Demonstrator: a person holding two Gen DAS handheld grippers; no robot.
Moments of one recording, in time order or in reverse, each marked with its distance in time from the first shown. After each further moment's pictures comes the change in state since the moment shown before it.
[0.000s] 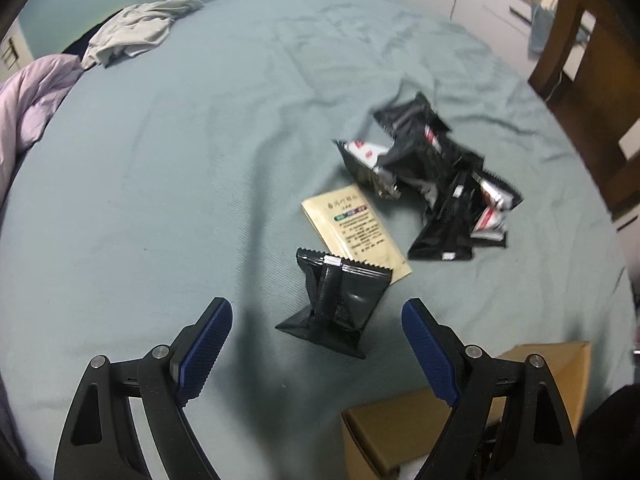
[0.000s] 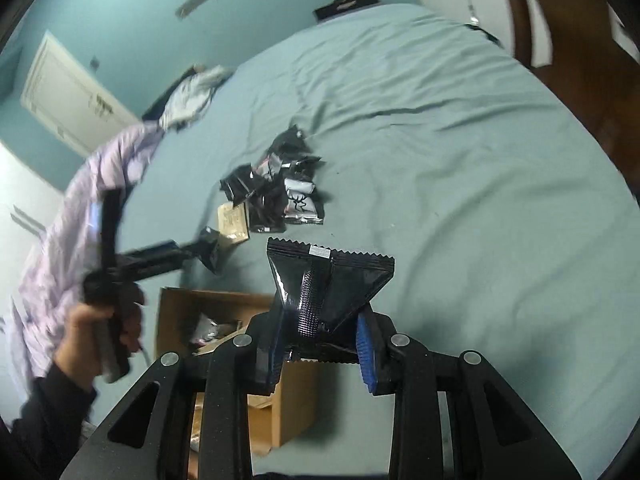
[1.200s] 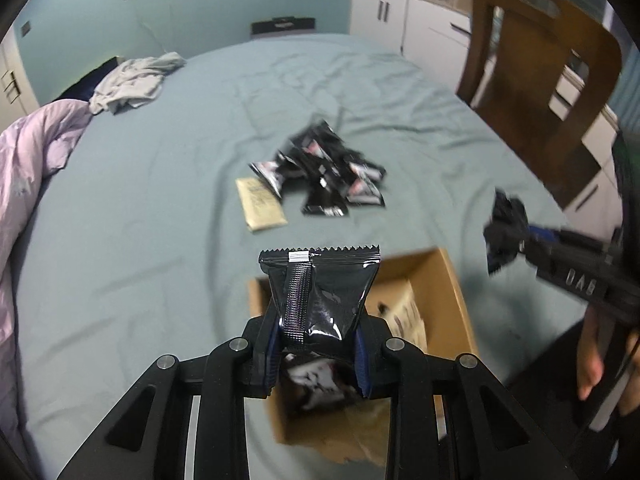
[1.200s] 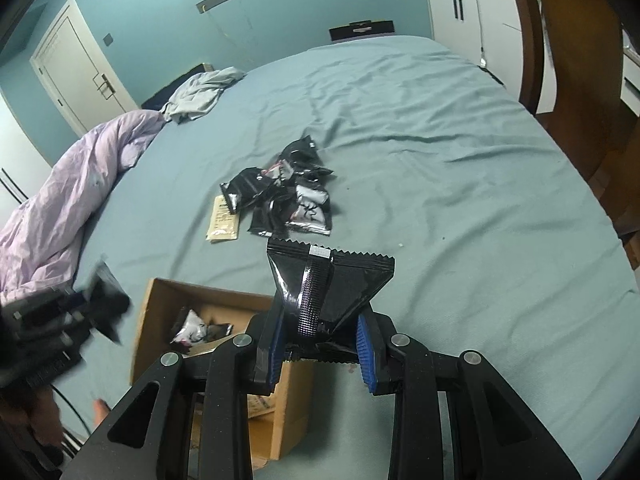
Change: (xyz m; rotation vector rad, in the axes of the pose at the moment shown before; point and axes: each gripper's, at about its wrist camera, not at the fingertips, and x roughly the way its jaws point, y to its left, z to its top) left arm -0.127 -0.073 -0.085 0.090 -0.140 -0.033; right arm 0.012 0.048 -0.013 -0.173 -0.050 -0.104
